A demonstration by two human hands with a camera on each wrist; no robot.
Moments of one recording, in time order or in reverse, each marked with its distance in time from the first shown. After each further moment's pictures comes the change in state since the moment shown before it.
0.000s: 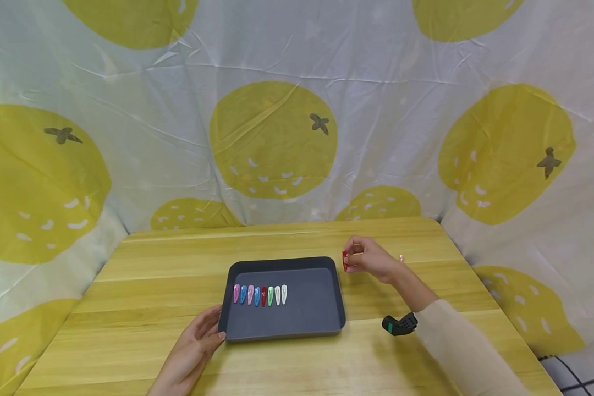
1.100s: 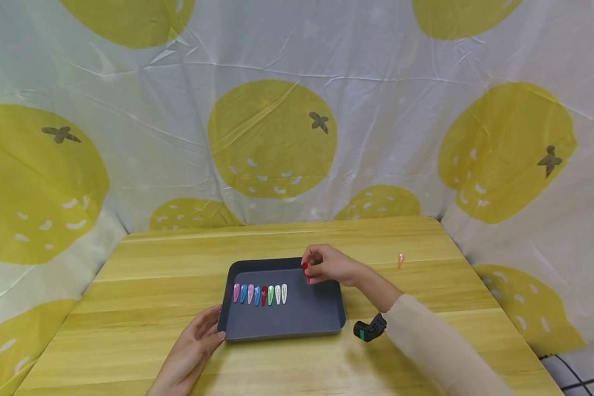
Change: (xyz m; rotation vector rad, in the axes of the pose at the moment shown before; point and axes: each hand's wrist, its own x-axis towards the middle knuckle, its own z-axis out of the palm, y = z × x) left_hand 0.002 -0.003 -0.001 0.012 0.010 -0.003; right_hand 0.035 -0.016 0.079 -0.058 -0.182 0.047
